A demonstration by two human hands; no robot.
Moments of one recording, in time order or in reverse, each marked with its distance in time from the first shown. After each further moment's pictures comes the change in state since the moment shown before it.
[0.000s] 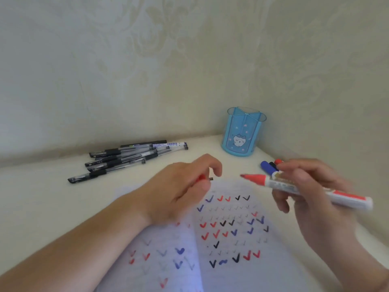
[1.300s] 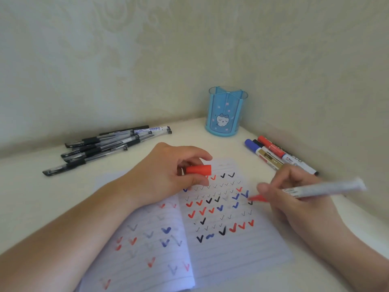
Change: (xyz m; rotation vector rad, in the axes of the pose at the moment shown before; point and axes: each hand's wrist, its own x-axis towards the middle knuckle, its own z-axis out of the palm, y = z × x) left_hand 0.007 -0.003 0.012 -0.202 0.043 -0.267; right_hand -0.059 -0.014 -0.010 -0.334 0.029 0.408
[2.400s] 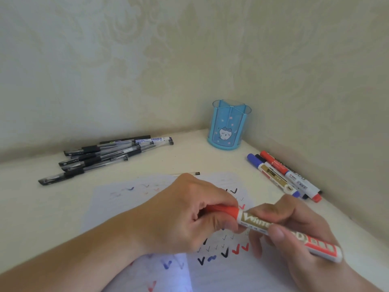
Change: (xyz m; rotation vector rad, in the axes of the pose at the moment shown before) left_hand -0.013 0.025 0.020 -0.041 -0.142 0.350; right_hand -0.013 0.006 0.016 0.220 -0.239 -0.383
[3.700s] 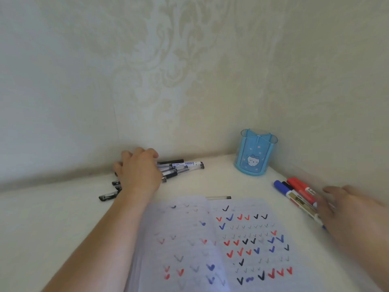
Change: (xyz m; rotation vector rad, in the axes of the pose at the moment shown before) left_hand -0.029 -0.080 -0.109 0.873 0.647 -1.049; right_hand 0.051 0.025 -0.080 -1.781 0.143 0.571
